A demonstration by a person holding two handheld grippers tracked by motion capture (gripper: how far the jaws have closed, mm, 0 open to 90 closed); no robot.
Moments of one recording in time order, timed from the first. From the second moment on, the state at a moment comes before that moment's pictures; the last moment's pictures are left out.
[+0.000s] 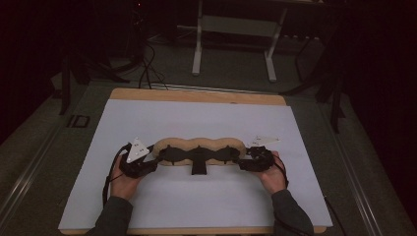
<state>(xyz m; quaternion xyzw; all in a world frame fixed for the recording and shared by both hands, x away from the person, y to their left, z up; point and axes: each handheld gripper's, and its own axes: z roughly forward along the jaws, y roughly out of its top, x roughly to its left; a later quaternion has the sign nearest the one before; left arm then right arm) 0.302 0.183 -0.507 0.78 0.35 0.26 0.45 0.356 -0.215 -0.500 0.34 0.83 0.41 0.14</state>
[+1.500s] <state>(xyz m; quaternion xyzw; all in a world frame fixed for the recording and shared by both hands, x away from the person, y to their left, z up) 0.300 0.172 -0.513 0.79 0.35 0.30 0.41 0.349 -0.213 -0.509 0.34 0.83 0.40 0.18</state>
